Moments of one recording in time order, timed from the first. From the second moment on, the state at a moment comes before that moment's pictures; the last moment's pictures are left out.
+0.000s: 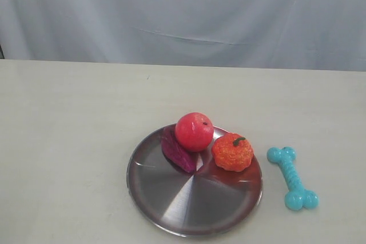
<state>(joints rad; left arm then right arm) 0.26 0.00 0.00 0.00 0.35 0.02 -0.25 0.58 -1.28 0.03 0.63 -0.09</state>
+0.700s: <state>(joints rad) 0.26 0.00 0.00 0.00 0.35 0.02 -0.25 0.16 -1.06 -0.02 0.45 -0.07</state>
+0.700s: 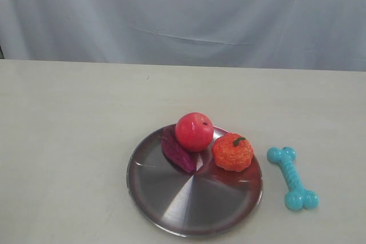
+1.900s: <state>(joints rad) 0.26 0.00 0.00 0.00 0.35 0.02 -0.25 0.00 -0.60 -0.06 0.30 0.02</state>
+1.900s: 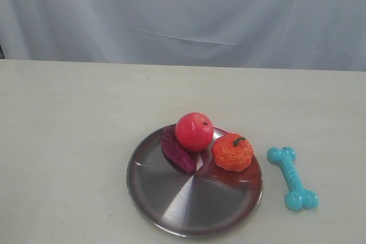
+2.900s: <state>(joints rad) 0.26 0.00 0.00 0.00 0.35 0.02 -0.25 0.01 0.00 -0.05 0.10 0.14</state>
